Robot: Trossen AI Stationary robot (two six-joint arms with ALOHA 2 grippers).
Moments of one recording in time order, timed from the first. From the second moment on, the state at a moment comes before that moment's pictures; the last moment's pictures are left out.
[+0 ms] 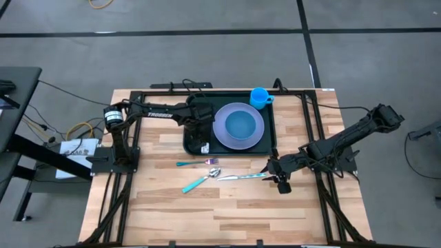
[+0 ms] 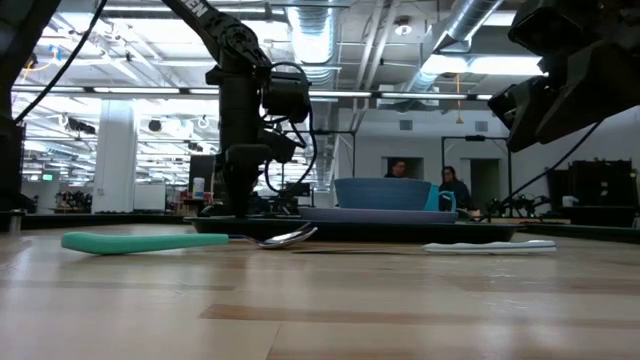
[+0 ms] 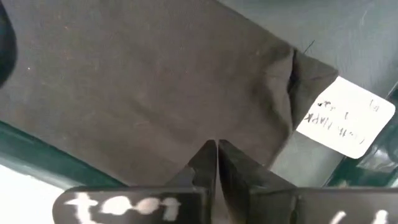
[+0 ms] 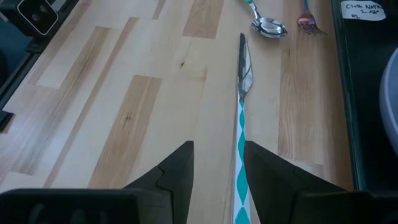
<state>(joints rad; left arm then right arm) 0.34 1.85 1.22 -0.81 -0.03 -0.09 0.40 1.11 0.50 -0.15 0.08 0.12</state>
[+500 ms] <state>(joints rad) 0.33 1.88 1.22 -0.81 0.07 -0.10 0.40 1.11 0.50 -0.15 0.08 0.12</state>
